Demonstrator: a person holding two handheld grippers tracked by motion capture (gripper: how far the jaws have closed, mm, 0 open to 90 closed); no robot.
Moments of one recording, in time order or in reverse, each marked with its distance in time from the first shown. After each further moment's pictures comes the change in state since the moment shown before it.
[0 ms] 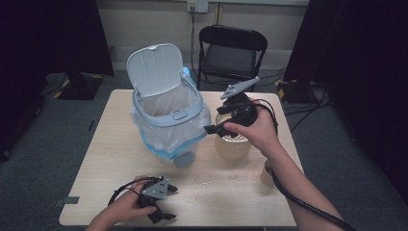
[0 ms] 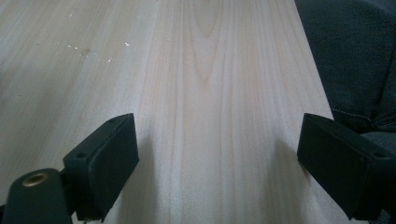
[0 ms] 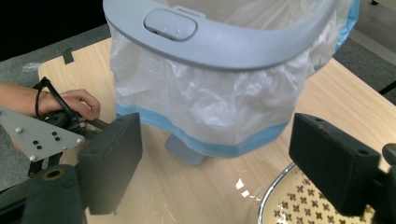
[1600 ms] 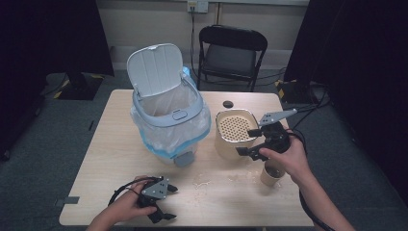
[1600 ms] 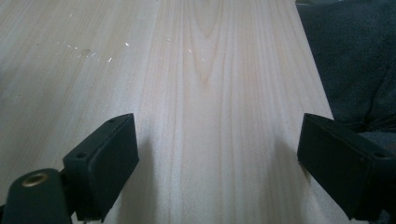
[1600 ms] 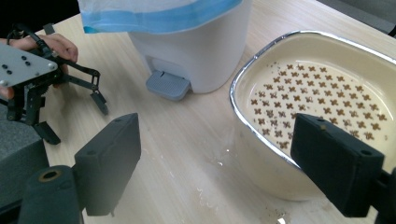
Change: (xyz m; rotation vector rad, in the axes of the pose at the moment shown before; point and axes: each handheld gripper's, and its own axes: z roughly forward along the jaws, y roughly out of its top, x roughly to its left) left arm 0.000 0.000 0.000 -0.003 0.000 -0.004; right arm -0.023 -0.111 -0.029 -0.022 -0.026 0.094
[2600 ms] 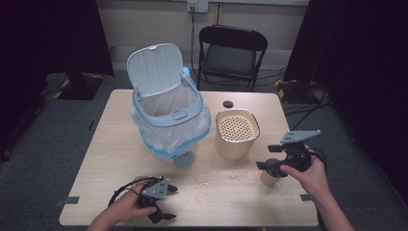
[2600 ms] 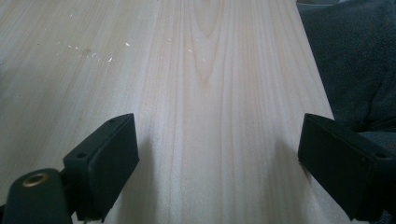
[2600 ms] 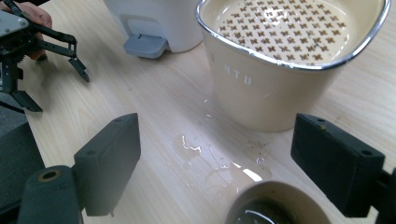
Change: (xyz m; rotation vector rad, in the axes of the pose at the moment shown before) left arm -0.001 0.000 0.000 0.000 0.001 -0.003; right arm -0.010 -0.071 -0.028 -0.007 -0.062 0.086
